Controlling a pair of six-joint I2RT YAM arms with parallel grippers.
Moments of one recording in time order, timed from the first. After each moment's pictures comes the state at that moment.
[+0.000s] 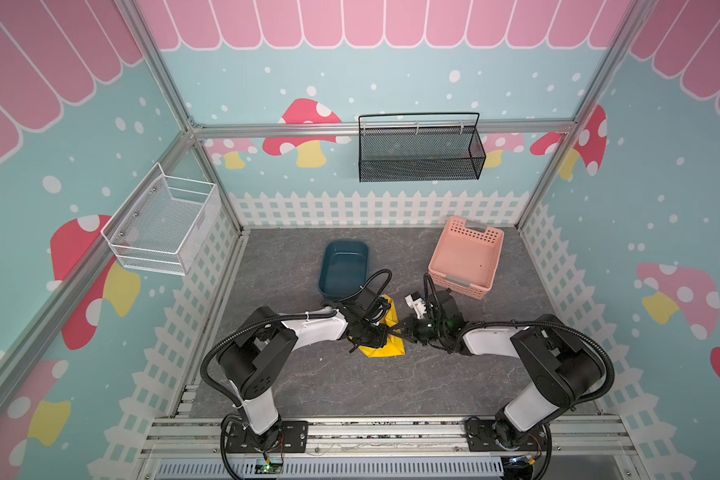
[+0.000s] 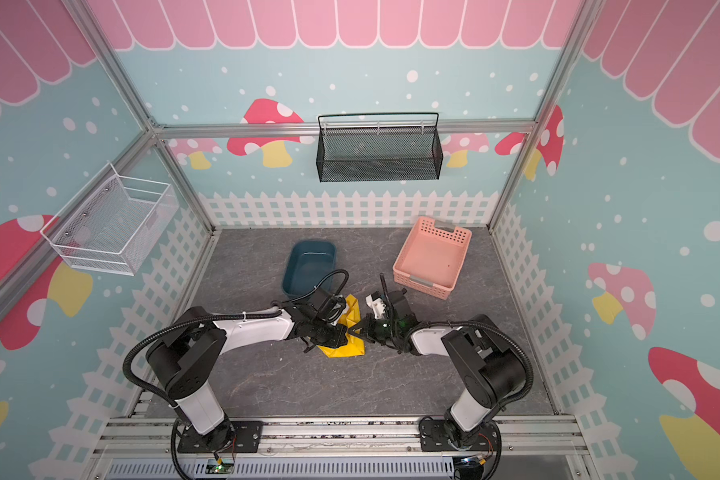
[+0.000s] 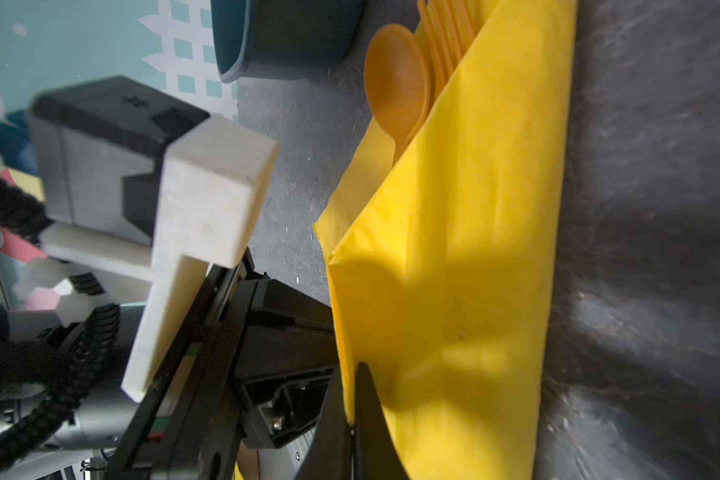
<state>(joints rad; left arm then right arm) -0.73 1.77 0.98 -0.32 0.33 -0.50 0.55 1.63 0.59 0.38 -0.68 0.93</state>
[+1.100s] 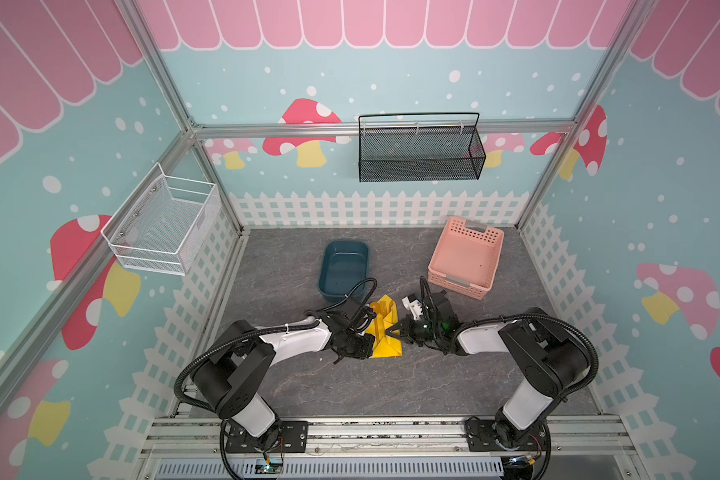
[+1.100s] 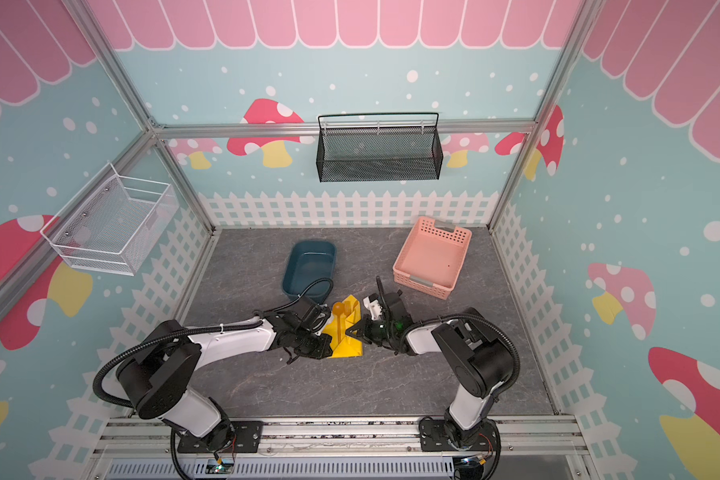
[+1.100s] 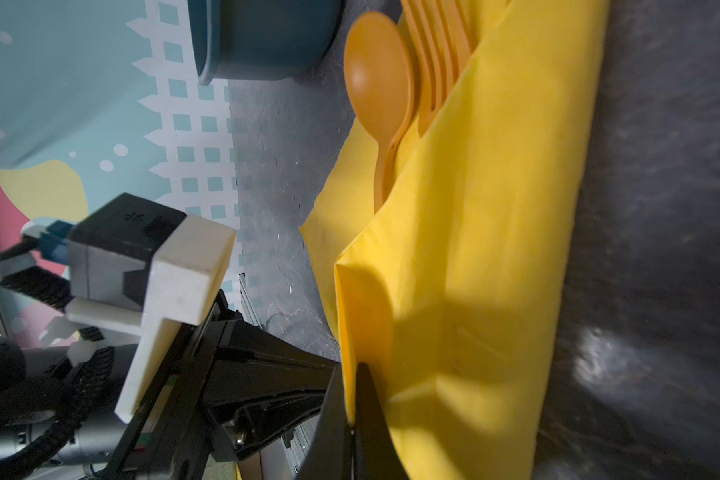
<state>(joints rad) -0.70 1.62 0.81 -0.37 0.34 -0.51 0.57 1.70 0.60 0.45 -0.66 0.97</state>
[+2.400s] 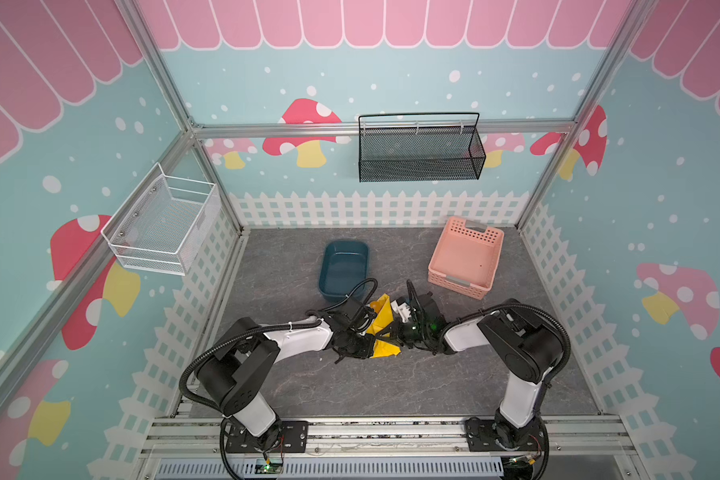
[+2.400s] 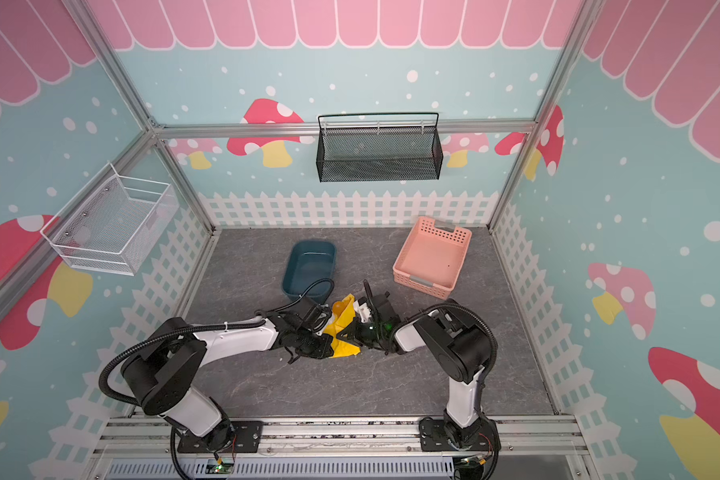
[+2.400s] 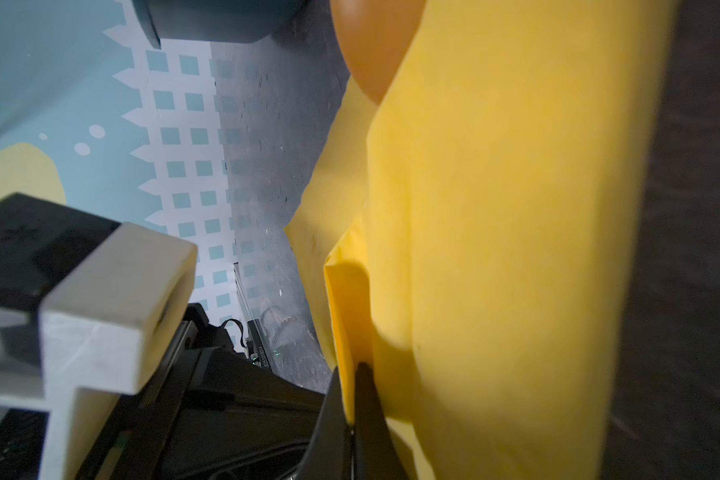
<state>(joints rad) -0.70 1.64 0.81 -0.35 0.35 -0.51 0.63 1.85 0.67 0.51 -0.67 1.00</state>
